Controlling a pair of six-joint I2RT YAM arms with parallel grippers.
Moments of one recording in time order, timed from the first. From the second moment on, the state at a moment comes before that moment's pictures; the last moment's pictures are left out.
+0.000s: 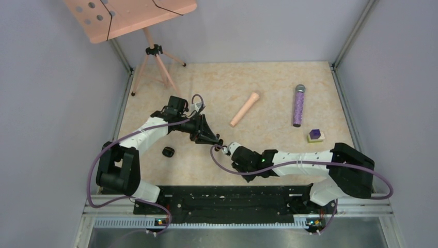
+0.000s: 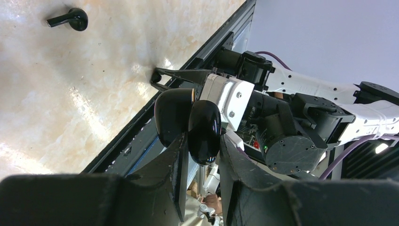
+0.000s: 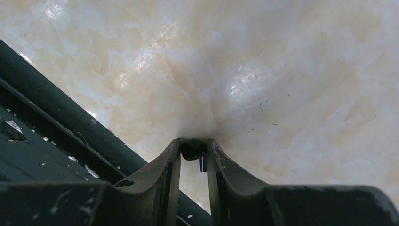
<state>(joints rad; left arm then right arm) -0.30 1.47 0.94 -0.50 1.03 -0.62 1.16 1.44 0.71 -0.38 0.15 0.28</state>
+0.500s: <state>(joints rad) -0.28 1.47 0.92 -0.49 1.09 -0.61 1.07 1.40 0.73 -0.39 0.14 0.30</state>
